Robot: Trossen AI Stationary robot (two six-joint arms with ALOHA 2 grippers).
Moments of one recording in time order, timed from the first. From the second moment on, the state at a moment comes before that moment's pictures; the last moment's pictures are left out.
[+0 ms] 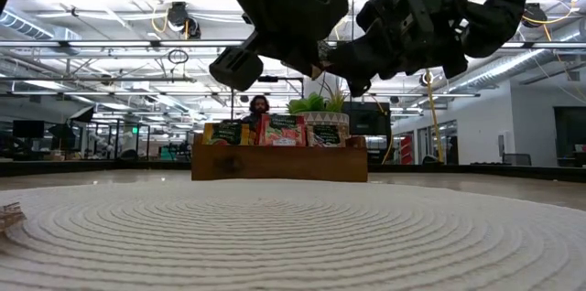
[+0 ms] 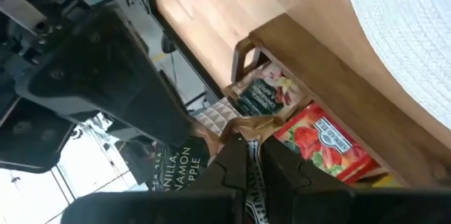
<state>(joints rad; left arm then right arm) -0.33 2.06 1.58 -0.66 -1.01 0.90 -0.25 1.54 0.56 0.79 -0.55 0.11</state>
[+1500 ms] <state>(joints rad) -0.33 1.69 1.09 -0.33 -0.71 -0.16 -0.17 1.39 0.69 0.16 0.00 -0.35</state>
